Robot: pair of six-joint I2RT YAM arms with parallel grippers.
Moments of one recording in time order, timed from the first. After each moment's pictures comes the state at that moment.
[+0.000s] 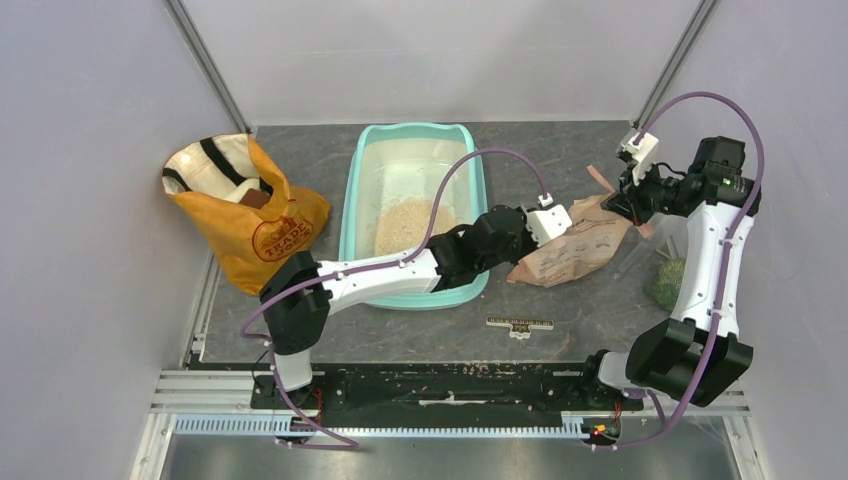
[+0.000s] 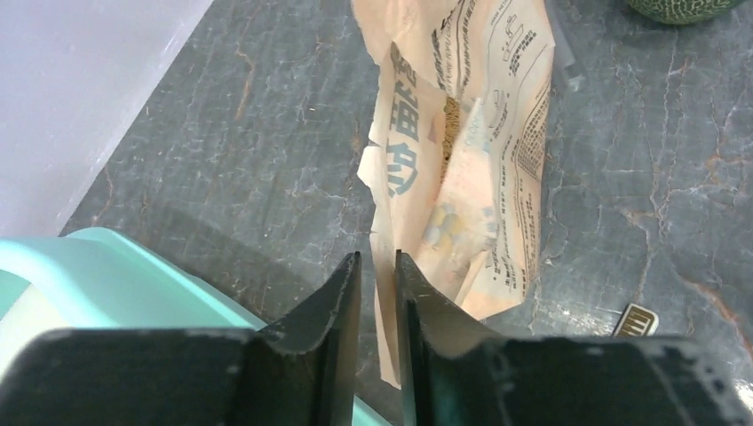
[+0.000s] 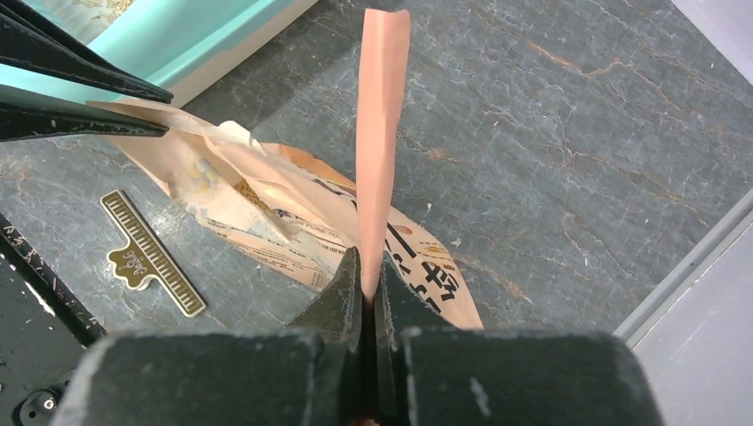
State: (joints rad) left arm -1.13 1.83 1.44 0.06 -0.18 0.26; right arm -0.42 1.34 1.45 -1.15 -0.88 -1.04
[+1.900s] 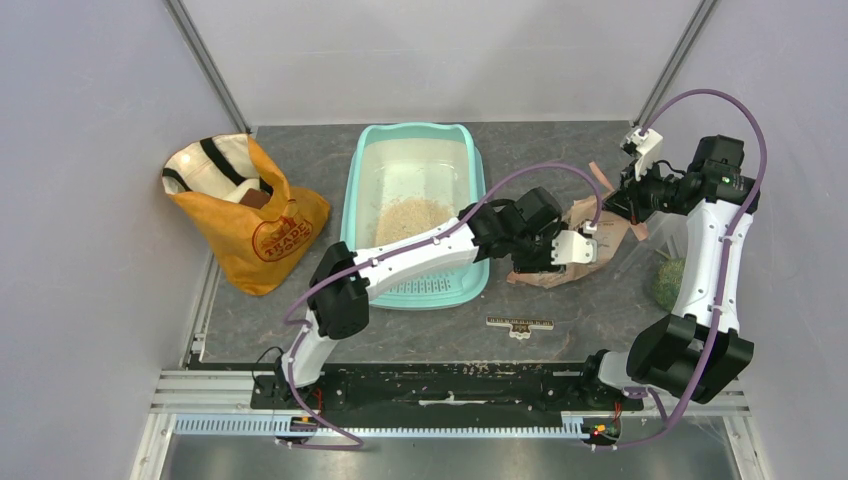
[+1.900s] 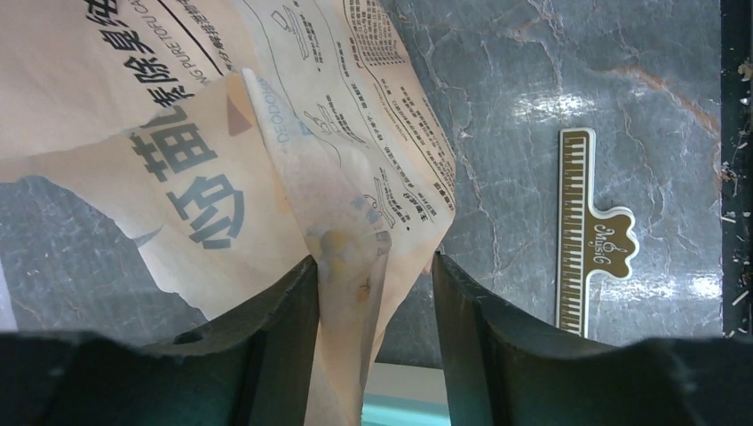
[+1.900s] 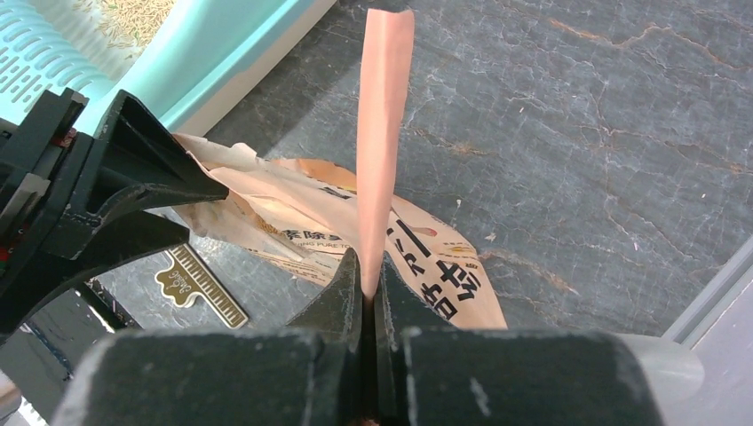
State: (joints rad) left arm -1.12 2.12 2.00 -0.67 0.15 0.63; right arm -0.42 1.35 1.45 -1.14 -0.89 -0.89
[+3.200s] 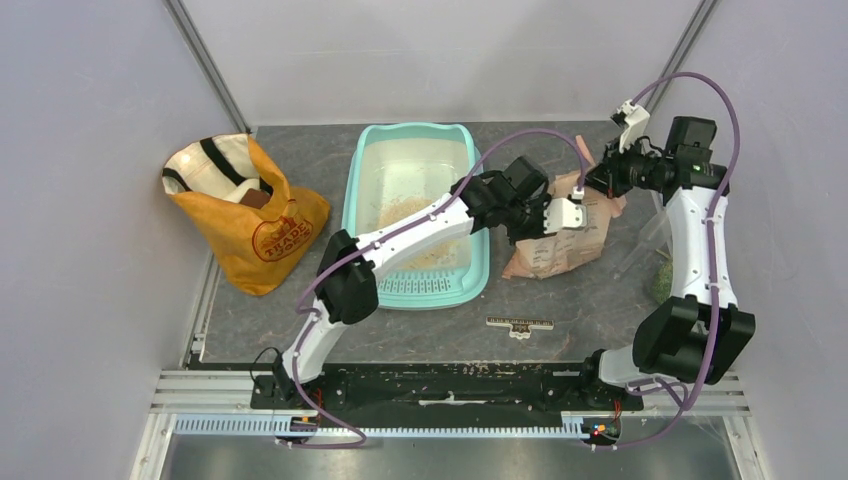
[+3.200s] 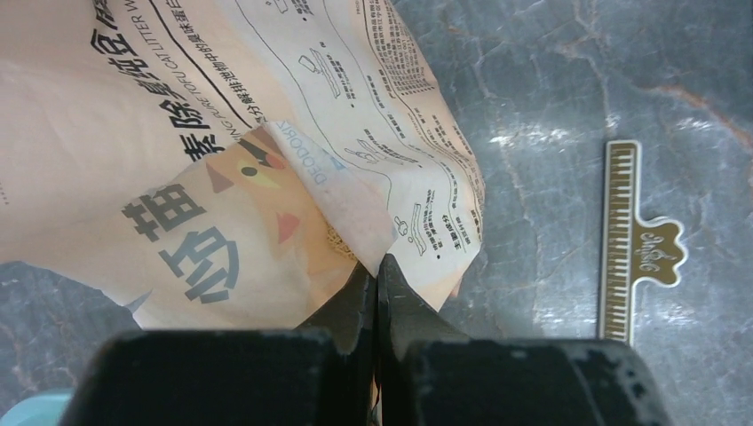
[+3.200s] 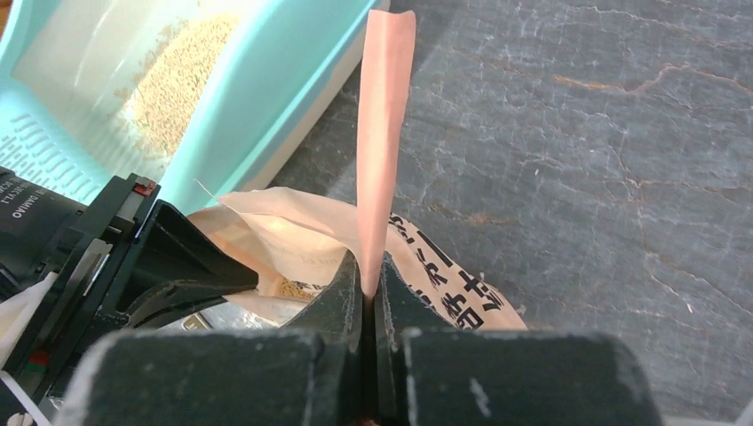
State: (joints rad) left arm -1.01 2.22 2.18 -0.73 0.32 0.62; right arm -0.29 1.42 1.43 -0.83 -0.86 -0.50
